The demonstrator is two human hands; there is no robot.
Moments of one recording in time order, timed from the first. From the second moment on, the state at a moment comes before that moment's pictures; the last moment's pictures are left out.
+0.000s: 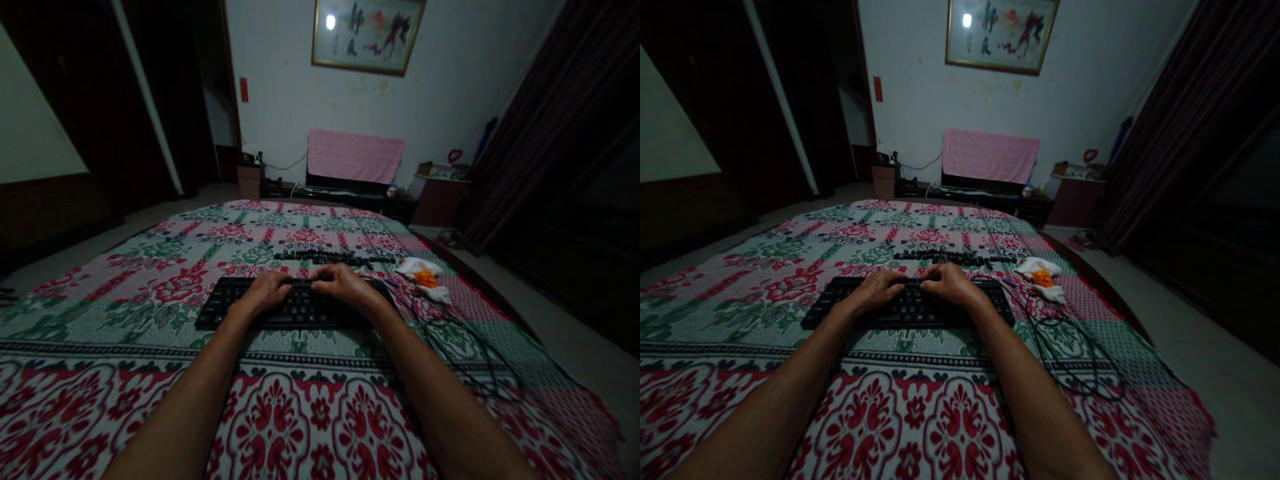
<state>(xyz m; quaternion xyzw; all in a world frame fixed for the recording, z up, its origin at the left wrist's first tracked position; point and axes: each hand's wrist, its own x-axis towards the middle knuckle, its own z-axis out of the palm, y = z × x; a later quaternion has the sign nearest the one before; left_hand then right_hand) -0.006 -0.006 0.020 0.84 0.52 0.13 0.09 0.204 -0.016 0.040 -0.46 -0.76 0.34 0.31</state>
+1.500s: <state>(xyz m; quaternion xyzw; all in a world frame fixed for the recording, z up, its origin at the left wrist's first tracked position) -0.005 -0.008 0.024 0.84 0.51 0.14 0.11 0.201 0.015 0.064 -0.39 -0.77 0.48 0.18</state>
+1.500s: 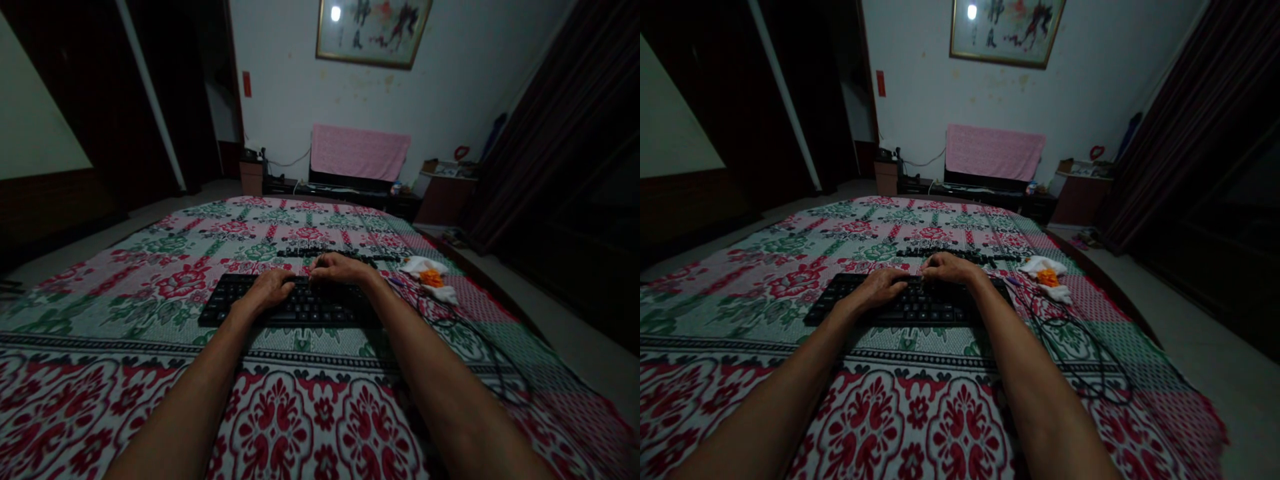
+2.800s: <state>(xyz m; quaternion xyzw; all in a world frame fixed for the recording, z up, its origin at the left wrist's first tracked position) -0.007 -0.010 0.025 0.85 0.49 0.17 0.13 0.188 -0.028 0.063 -0.40 -0.88 0.14 0.20</state>
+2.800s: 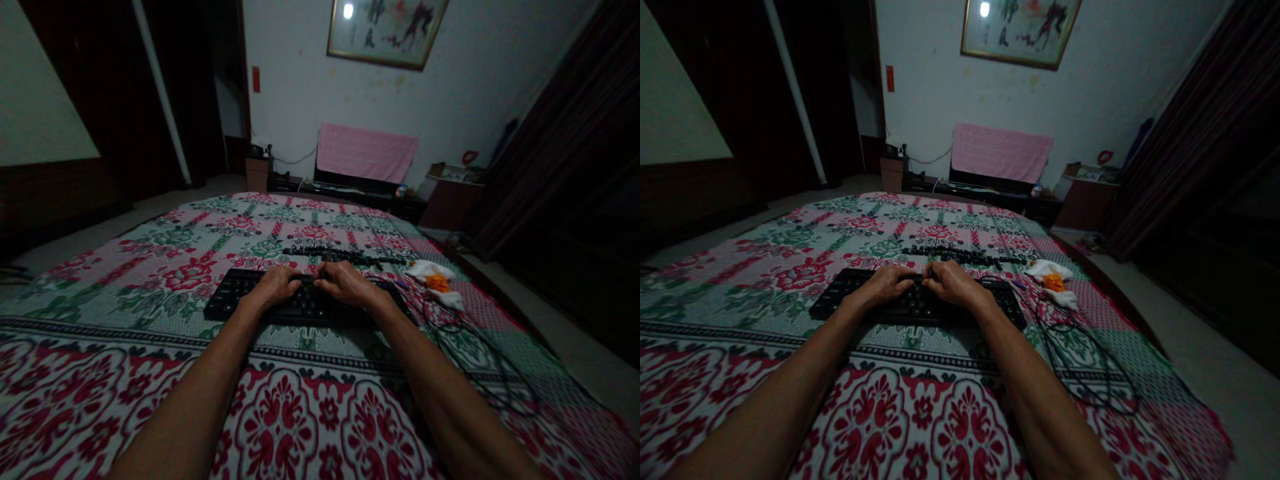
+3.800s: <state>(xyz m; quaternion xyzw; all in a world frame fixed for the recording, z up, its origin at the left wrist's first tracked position) -0.002 -0.015 0.026 0.85 0.51 -0.03 0.15 0.193 -0.018 0.046 -0.39 -0.85 0.26 0.26</state>
